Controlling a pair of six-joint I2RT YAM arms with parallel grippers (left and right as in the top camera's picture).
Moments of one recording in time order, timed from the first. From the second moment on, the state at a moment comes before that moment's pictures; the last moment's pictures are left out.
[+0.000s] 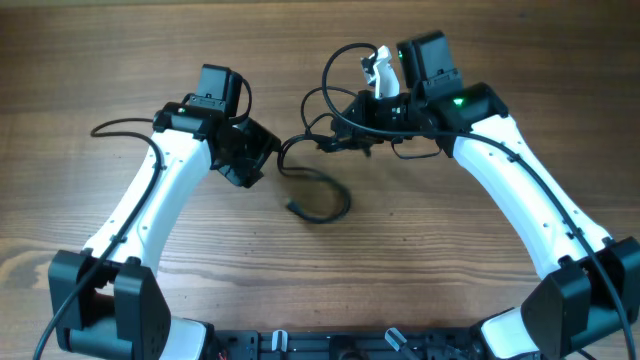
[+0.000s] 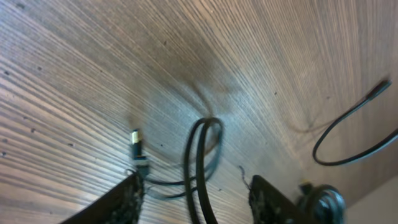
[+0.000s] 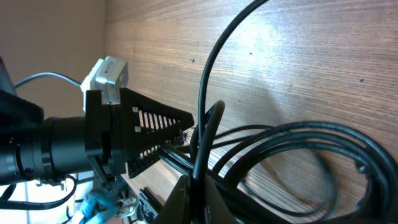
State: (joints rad) left arm -0.22 1.62 1.24 -0.94 0.31 -1.10; right arm 0.39 1.66 1.42 -0.70 -0.67 0.51
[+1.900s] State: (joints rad) left arm -0.14 1.62 1.24 -0.63 0.37 -0.95; right arm 0.34 1.71 1.42 -0.50 -0.84 0.12
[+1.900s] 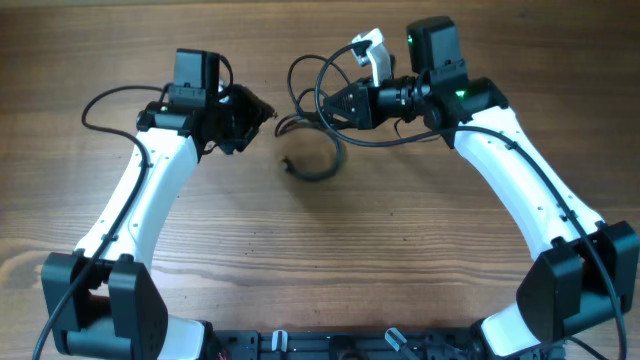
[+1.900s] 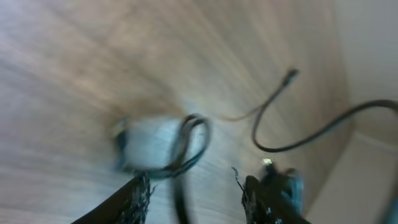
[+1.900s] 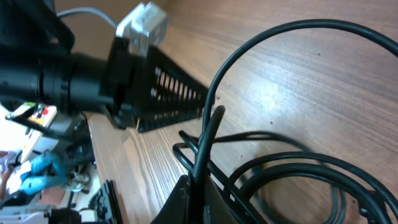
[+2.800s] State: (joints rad) left arm -0.13 1.59 1.24 -0.54 0.52 -0.86; right arm 0.35 1.71 1.42 -0.54 -0.74 0.13
